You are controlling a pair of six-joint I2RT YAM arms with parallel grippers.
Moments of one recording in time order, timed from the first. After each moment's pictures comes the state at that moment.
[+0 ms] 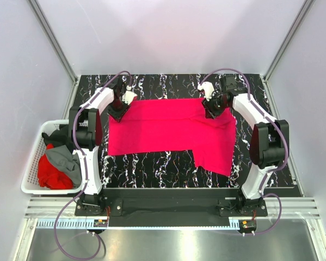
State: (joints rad) left arm -0.12 2.18 1.76 -0.93 0.04 0.51; right arm 0.17 1.84 1.48 -0.67 -0.40 -0.61
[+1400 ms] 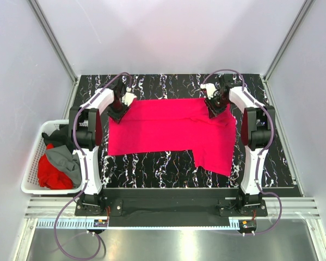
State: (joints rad) left arm -0.12 2.18 1.74 -0.93 0.02 0.51; right arm 0.11 2.18 1.74 -0.79 -0.34 -0.55
